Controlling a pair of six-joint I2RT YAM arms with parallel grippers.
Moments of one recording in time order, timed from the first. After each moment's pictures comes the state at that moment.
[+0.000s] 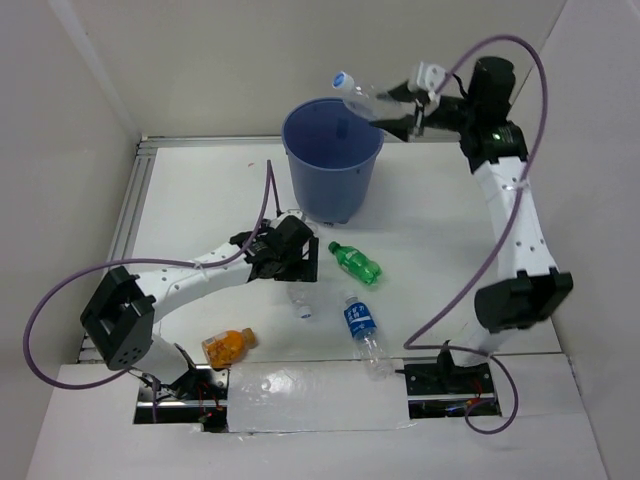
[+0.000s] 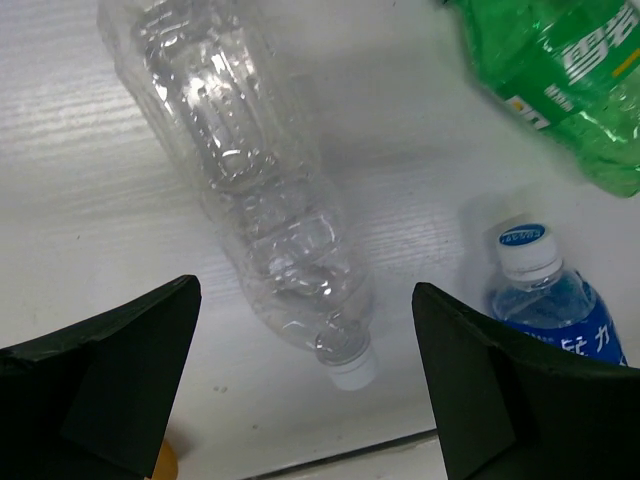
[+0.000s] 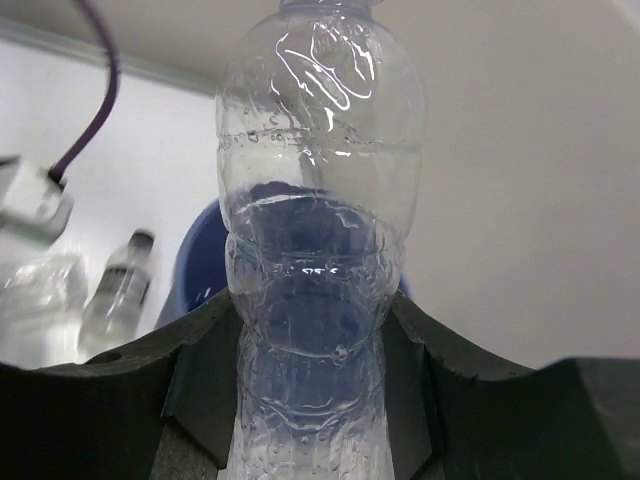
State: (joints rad) left arm -0.81 1.50 1.08 -0.62 -0.22 -0.70; right arm 0.06 1.56 1.83 -0.44 -1.16 -0.75
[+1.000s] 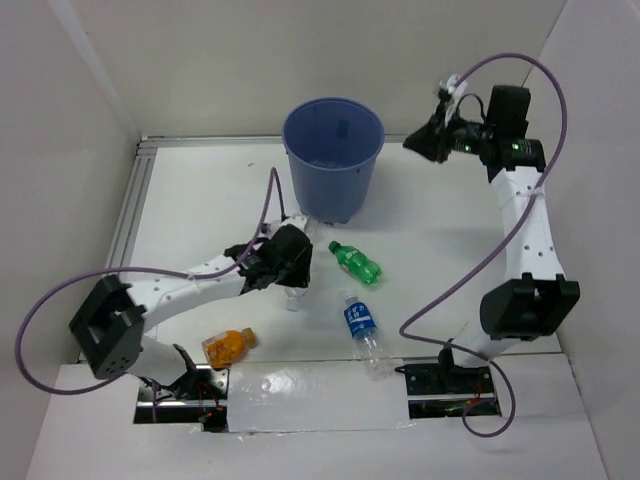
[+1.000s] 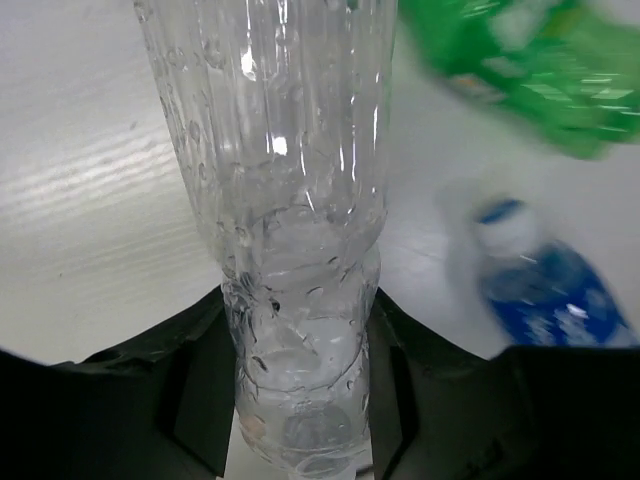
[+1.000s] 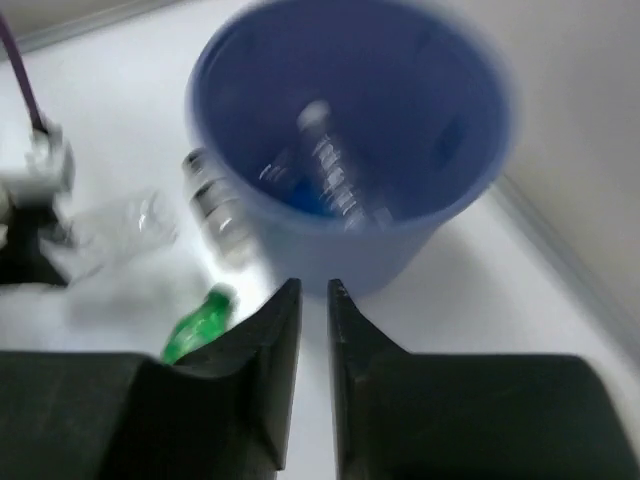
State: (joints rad) left arm -0.84 1.46 0.95 -0.42 -0.22 -0.61; right arm -0.07 1.58 1.78 -0.61 -1.01 -0.44
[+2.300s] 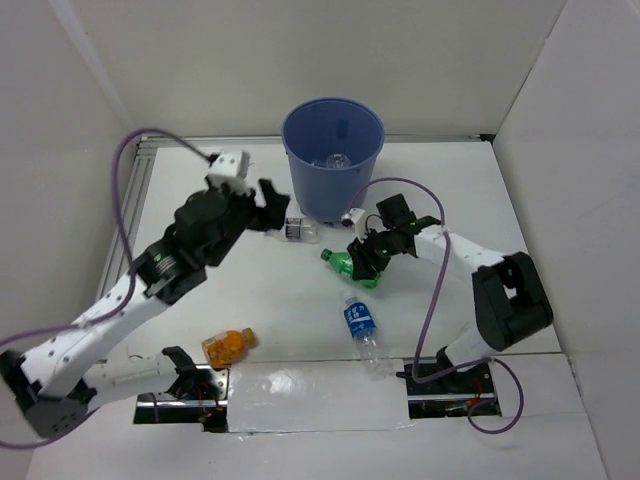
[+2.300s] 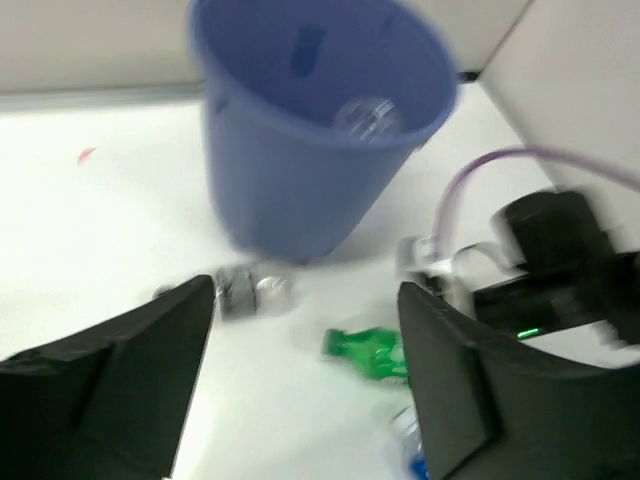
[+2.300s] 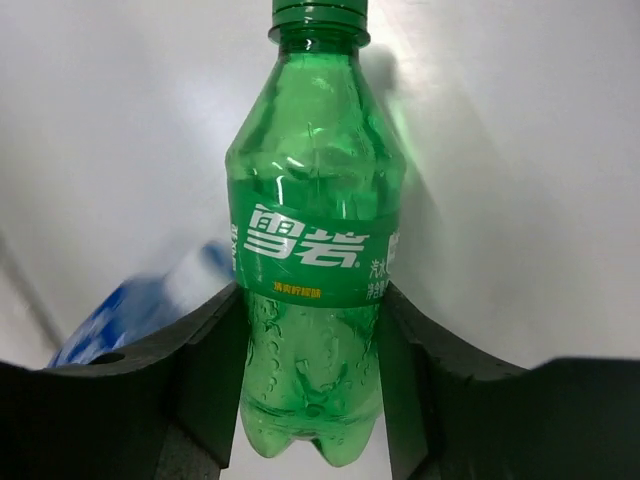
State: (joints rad) left arm -0.77 1.10 1.23 -0.27 -0.39 -0.31; right arm 0.41 1.55 0.92 -0.42 -0.49 -0.37
